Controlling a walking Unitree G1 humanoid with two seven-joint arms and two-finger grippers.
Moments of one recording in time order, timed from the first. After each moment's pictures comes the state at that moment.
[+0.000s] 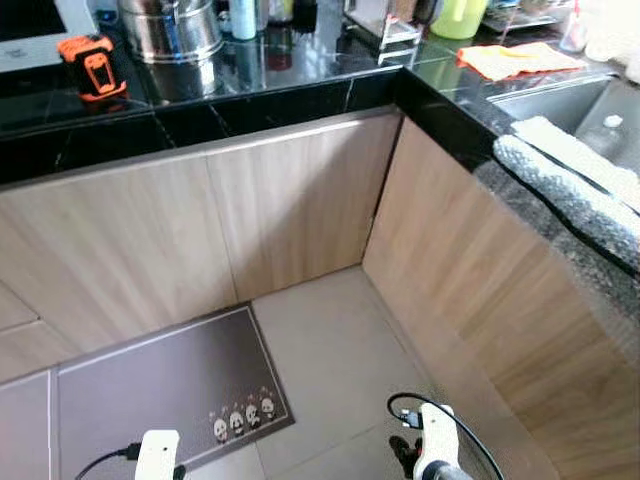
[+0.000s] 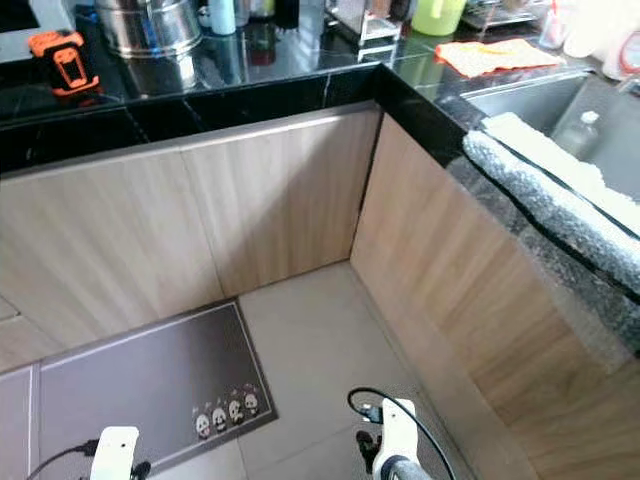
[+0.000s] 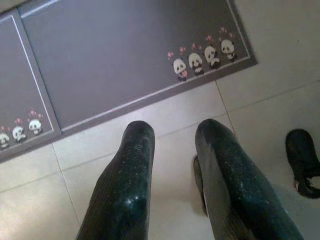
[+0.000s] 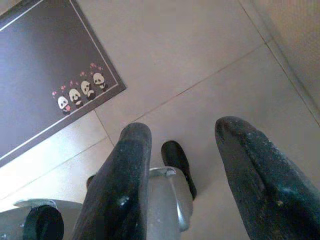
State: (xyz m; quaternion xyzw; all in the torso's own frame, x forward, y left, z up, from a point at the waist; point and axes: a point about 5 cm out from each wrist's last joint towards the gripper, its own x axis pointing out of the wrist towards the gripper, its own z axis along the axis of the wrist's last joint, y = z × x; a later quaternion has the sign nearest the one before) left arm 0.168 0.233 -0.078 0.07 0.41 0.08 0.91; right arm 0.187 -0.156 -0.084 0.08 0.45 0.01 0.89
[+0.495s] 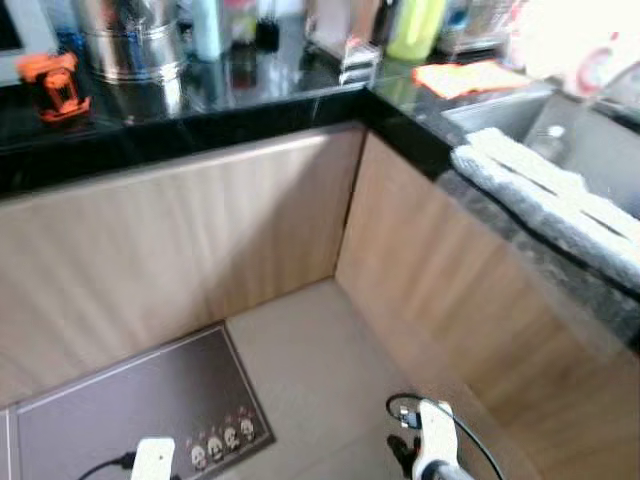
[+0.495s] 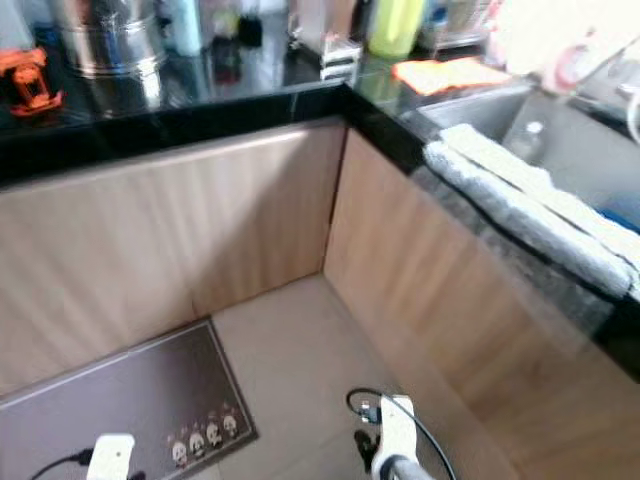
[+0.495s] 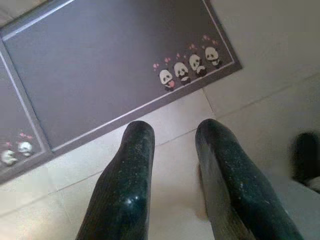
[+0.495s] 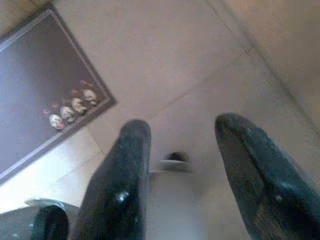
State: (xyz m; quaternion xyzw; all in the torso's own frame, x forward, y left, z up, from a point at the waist) left arm 0.157 0.239 -0.081 0.07 0.43 0.09 0.90; right arm 0.191 -0.154 -0.082 0.08 0.44 0.03 0.89
